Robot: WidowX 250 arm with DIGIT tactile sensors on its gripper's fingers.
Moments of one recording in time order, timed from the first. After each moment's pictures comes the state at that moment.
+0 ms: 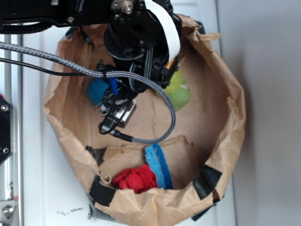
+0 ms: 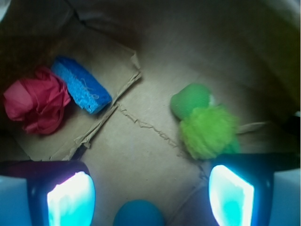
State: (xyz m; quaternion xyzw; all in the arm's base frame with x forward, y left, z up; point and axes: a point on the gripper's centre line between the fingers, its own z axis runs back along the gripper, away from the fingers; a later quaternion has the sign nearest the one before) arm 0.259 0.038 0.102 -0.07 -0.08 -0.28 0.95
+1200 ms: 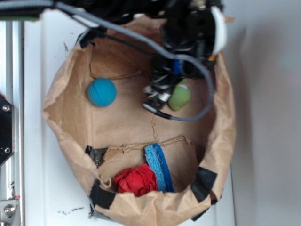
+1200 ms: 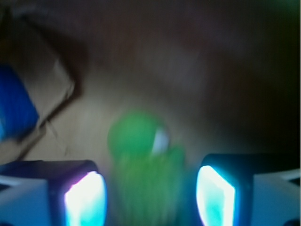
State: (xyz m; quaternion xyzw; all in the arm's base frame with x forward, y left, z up) arm 0.300 0.073 0.060 -0.06 -0.09 -0.29 0.95
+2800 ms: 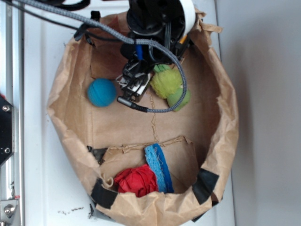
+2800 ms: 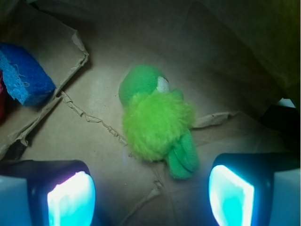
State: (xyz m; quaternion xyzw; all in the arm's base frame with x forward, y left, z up) arm 0.278 0.078 0.076 -0.06 -0.09 -0.26 0.96
